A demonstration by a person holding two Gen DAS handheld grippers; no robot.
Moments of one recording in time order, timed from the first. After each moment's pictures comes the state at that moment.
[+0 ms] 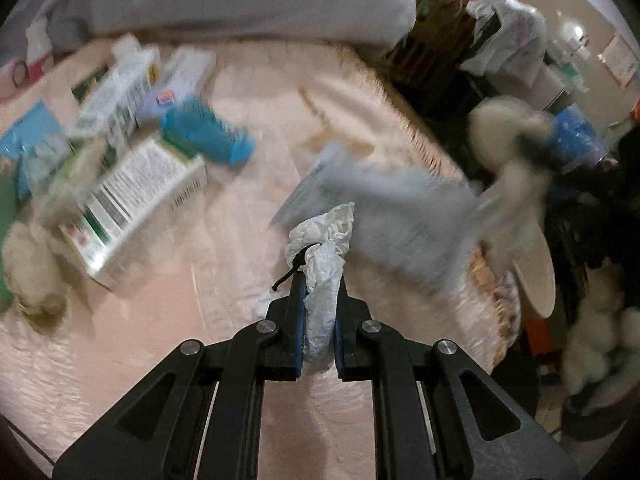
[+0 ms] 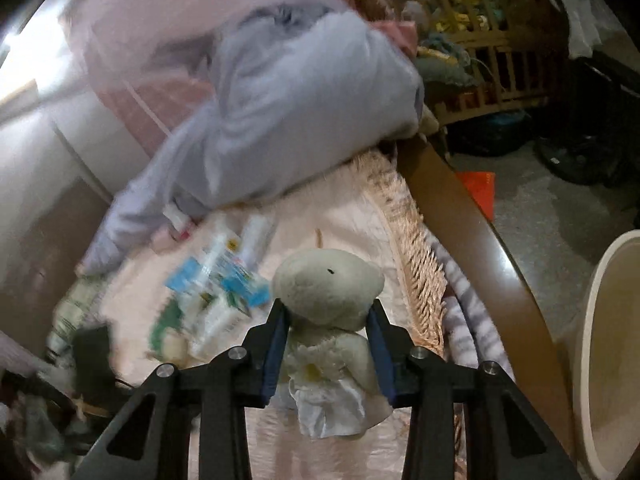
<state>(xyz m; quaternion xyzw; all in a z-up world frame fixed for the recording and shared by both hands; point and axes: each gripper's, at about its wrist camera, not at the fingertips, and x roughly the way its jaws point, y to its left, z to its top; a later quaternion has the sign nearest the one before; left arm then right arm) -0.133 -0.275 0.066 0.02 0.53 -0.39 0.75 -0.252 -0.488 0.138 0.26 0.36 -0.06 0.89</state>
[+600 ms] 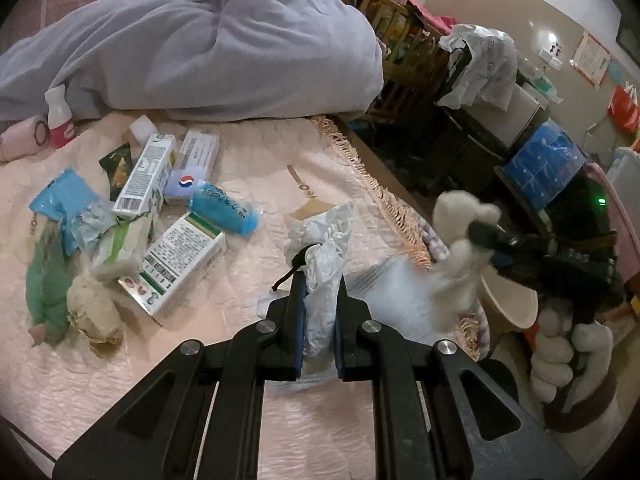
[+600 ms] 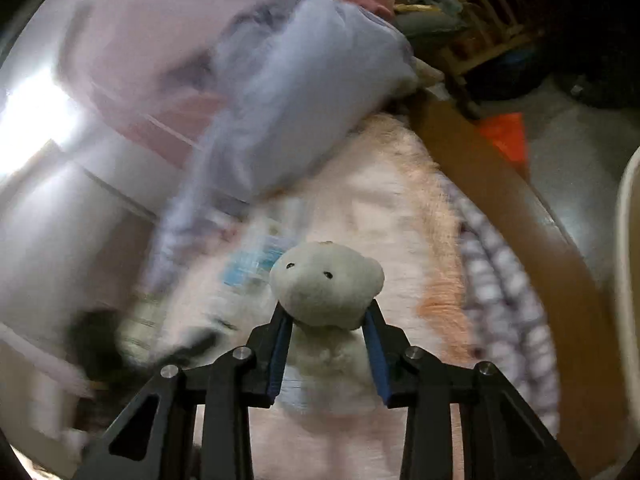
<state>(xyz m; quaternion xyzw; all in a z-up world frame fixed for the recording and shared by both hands) -0.139 -0.241 0.137 0.01 0.44 -0.41 0.80 -0.278 -0.503 0.117 0.39 0.34 0.03 0.86</state>
